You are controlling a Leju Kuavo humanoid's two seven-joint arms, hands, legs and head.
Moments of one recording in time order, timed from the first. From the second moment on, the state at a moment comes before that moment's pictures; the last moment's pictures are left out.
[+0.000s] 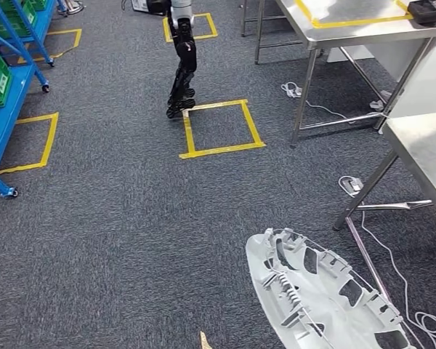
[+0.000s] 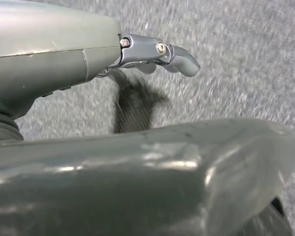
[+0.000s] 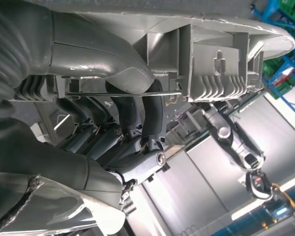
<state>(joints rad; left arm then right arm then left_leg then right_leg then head) 0.15 -0.33 0.96 -0.62 -1.55 0.09 -0.59 0.76 -0.77 0.20 -2.37 0.33 -0.41 -0.39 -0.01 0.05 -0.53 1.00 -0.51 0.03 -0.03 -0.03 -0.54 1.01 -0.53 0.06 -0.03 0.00</state>
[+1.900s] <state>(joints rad) 0.04 -0.23 0.95 -0.30 -1.57 0.32 -0.58 0.91 -0.66 -0.18 -2.42 0.32 -0.27 -0.46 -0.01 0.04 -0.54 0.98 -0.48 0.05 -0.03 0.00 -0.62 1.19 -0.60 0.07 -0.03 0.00</state>
